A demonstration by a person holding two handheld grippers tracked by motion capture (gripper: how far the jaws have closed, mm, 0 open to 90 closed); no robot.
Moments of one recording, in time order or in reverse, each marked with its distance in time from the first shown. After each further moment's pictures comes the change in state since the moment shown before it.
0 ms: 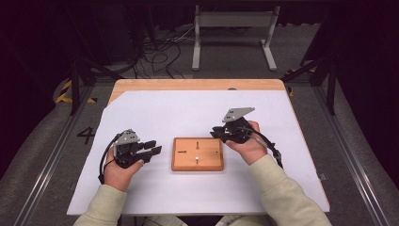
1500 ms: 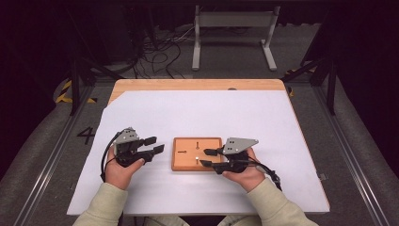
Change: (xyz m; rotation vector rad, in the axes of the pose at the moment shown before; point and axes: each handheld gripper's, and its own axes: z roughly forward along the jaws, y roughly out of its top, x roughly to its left) left arm 0.001 0.001 0.006 -0.050 -0.041 0.005; right arm 0.063 -0.044 0.008 -0.190 0.171 -0.045
